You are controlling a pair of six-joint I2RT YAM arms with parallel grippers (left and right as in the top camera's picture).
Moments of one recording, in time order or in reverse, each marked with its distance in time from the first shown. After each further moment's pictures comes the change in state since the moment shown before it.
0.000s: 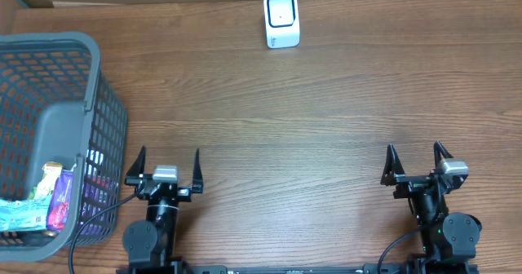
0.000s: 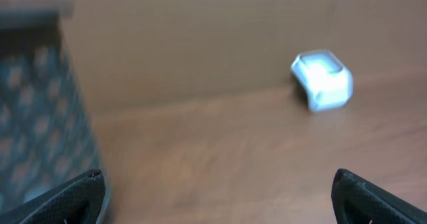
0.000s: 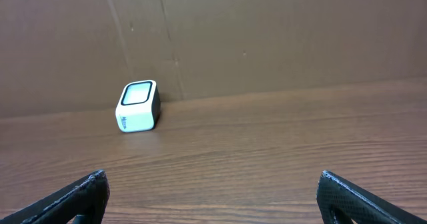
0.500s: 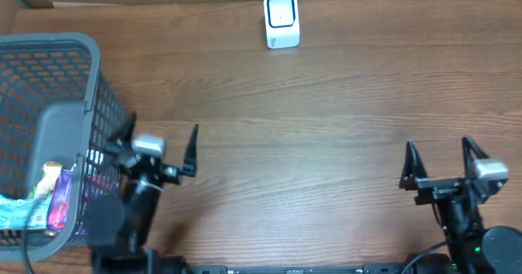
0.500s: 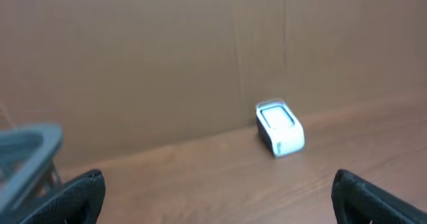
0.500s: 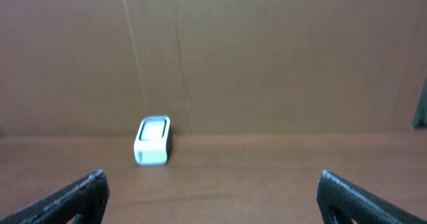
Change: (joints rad) left arm 0.000 0.434 0.571 -0.195 0.140 -0.012; right arm 0.000 0.140 0.481 -0.317 -0.019 -0.051
